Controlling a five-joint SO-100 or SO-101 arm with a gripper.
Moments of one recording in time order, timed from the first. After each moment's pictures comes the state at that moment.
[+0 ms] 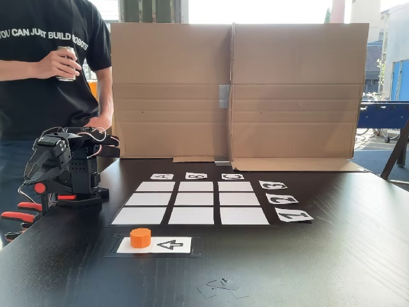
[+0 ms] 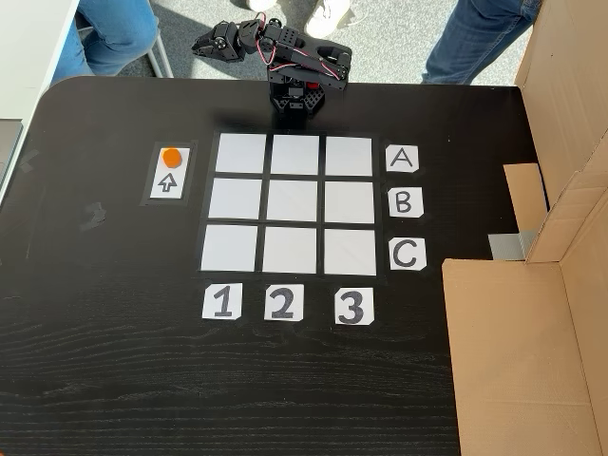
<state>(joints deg) 96.7 190.2 175.1 38.9 79.9</state>
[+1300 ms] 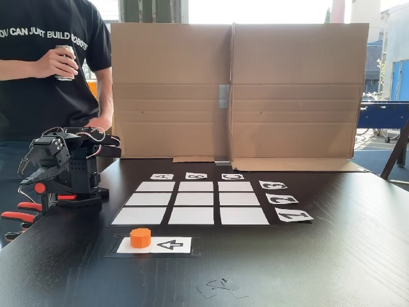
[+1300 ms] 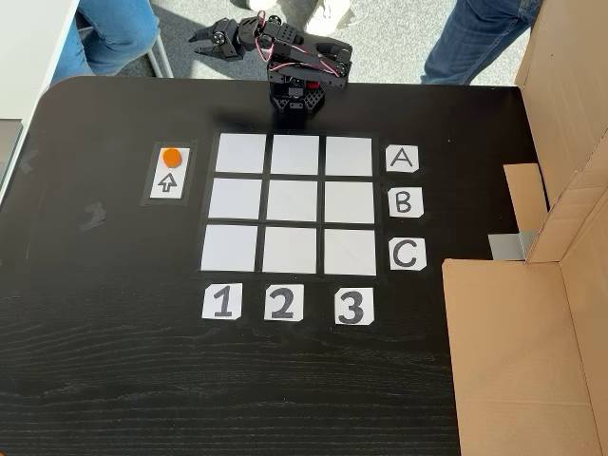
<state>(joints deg) 99.1 181.9 169.7 38.9 87.3</state>
